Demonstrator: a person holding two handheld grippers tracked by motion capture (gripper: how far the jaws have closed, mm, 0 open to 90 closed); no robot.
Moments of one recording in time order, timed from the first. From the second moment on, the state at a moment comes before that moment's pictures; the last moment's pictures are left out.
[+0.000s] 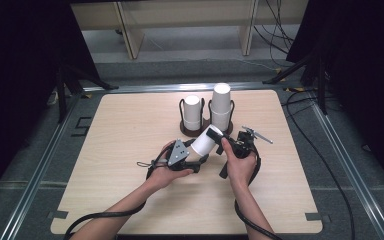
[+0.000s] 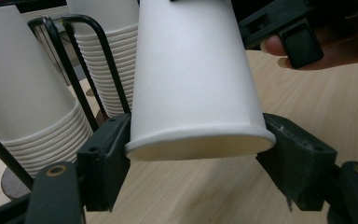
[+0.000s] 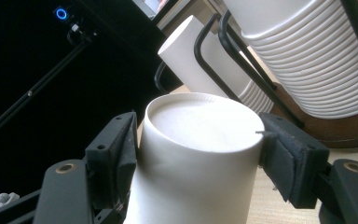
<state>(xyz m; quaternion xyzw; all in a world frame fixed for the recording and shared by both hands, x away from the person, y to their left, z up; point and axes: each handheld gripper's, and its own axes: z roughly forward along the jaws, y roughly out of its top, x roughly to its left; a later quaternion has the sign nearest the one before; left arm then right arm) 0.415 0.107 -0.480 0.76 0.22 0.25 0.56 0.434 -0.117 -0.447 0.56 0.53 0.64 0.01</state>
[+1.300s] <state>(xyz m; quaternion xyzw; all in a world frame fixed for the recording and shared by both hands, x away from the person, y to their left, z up) 0.409 0.139 -0.477 0.77 0.22 0.22 0.56 0.431 -0.140 -0.445 0.51 0.54 0.66 0.09</state>
